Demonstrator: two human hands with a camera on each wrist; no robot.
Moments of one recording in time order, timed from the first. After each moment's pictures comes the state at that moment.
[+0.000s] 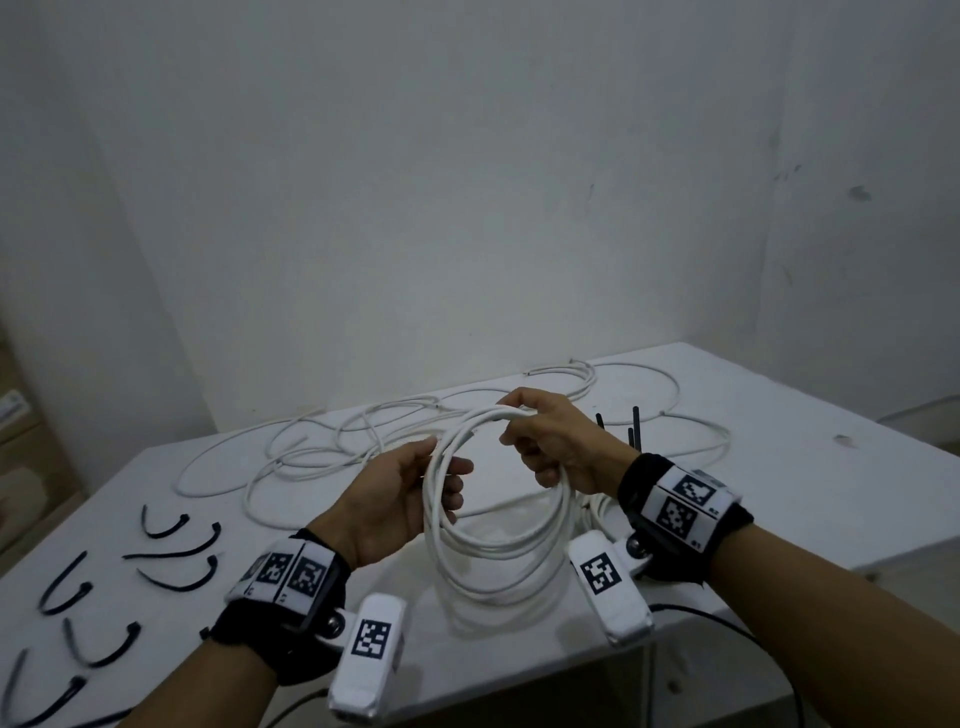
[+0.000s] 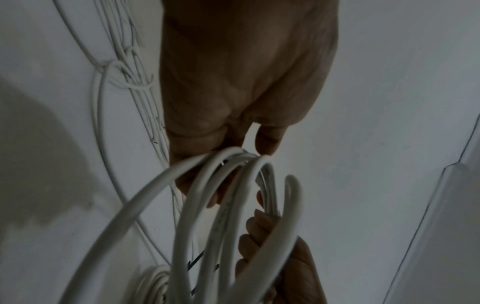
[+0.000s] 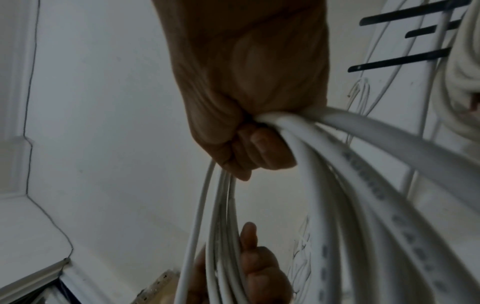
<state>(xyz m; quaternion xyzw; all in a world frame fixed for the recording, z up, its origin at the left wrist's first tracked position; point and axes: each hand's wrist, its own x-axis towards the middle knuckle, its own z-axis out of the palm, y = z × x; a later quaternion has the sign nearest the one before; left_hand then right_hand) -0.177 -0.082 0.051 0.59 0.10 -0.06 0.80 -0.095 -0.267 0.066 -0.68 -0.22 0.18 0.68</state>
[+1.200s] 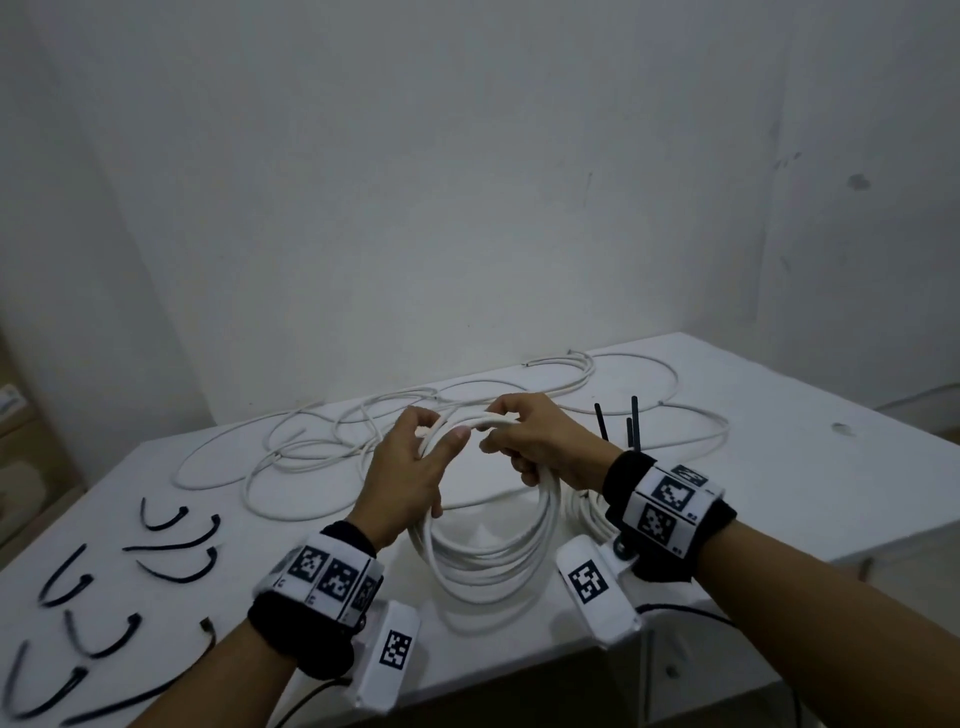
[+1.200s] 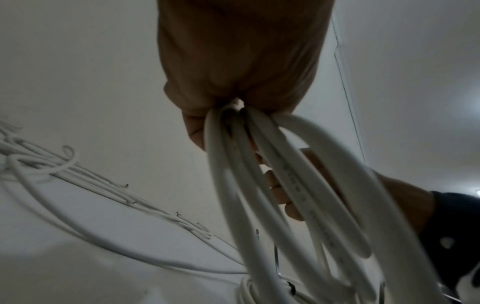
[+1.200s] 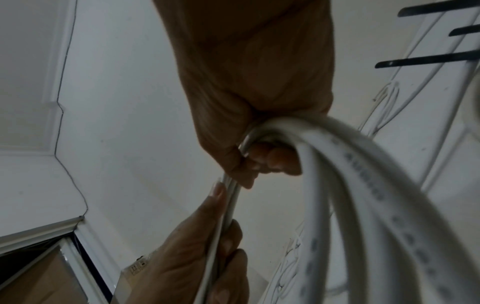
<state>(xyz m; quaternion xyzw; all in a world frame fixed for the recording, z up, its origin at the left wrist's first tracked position) -0.176 -0.100 0.047 0.83 0.03 0.21 0.51 -0.099 -0.255 0.057 -0.73 -0.25 0.15 0.62</state>
